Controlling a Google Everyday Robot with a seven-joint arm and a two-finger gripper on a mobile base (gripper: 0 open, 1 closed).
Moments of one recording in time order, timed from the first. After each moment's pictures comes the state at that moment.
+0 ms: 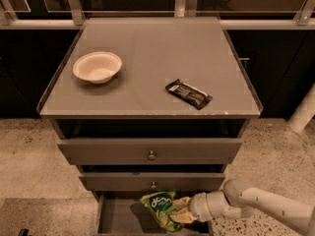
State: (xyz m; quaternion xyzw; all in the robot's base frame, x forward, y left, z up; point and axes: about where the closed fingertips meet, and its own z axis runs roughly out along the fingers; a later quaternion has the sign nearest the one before) arm 0.425 -0.082 0.357 -0.47 0.72 0.43 0.27
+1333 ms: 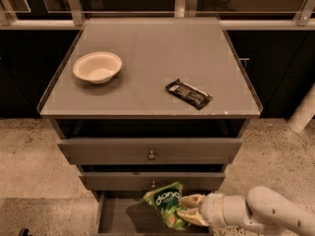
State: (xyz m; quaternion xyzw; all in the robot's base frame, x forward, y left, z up) arm 0.397 -0.101 0.483 -0.49 0.72 0.32 0.37
